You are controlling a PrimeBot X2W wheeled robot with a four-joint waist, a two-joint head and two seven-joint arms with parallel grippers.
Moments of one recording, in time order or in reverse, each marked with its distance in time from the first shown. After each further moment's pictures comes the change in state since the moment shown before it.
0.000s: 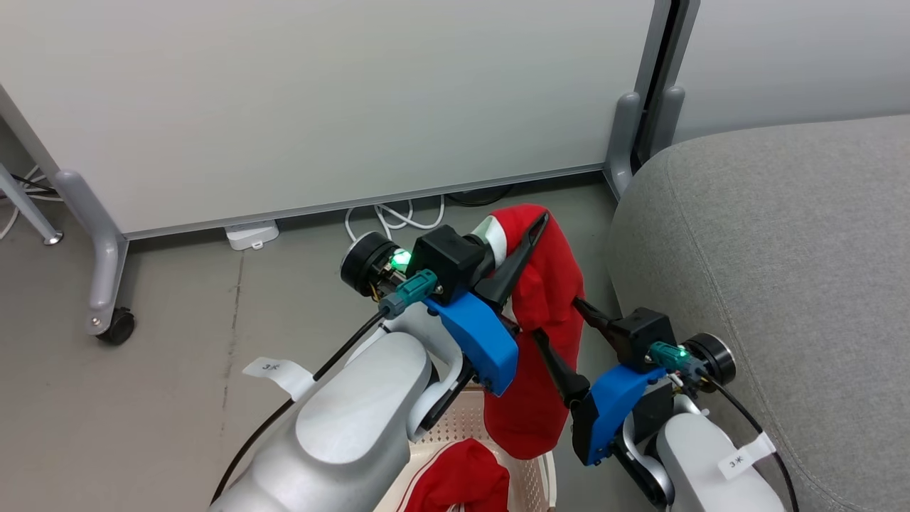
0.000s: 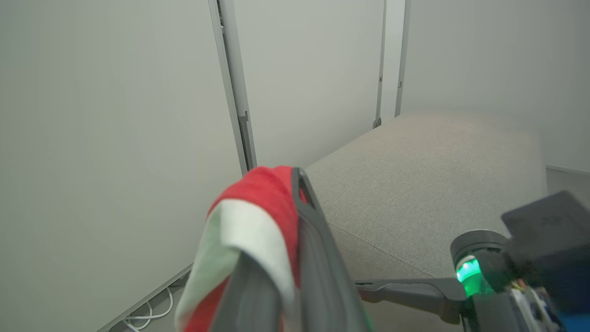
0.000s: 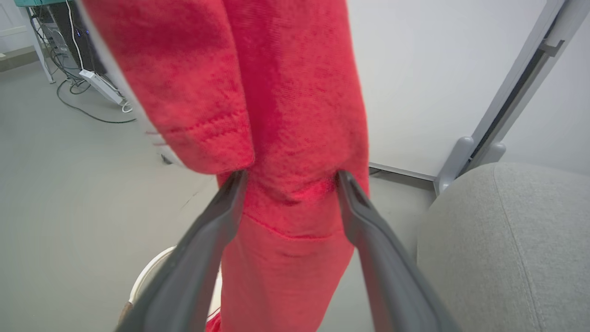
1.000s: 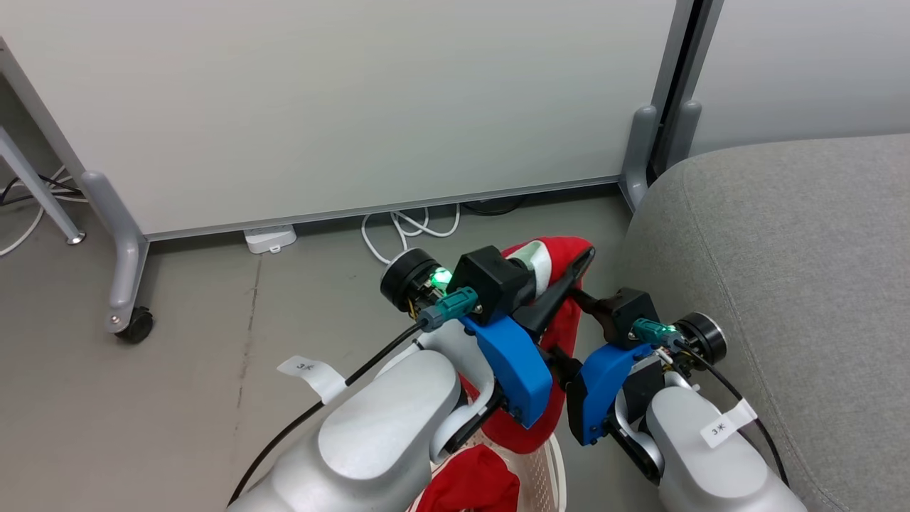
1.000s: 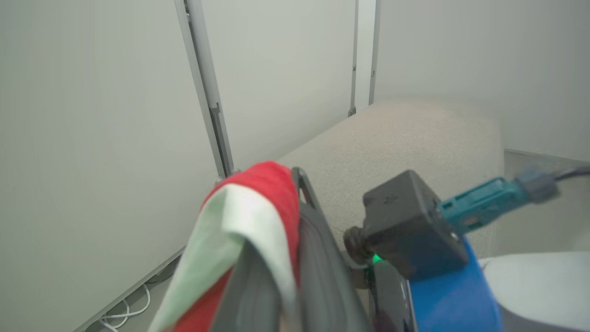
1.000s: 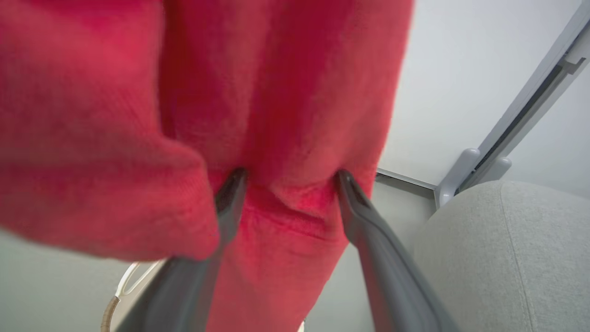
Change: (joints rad) left arm -0.007 0.004 -0.120 -0.050 -0.084 -0.016 0.046; right arm -0.147 0.000 0.065 0.228 0.014 0.000 -0.049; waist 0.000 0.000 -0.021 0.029
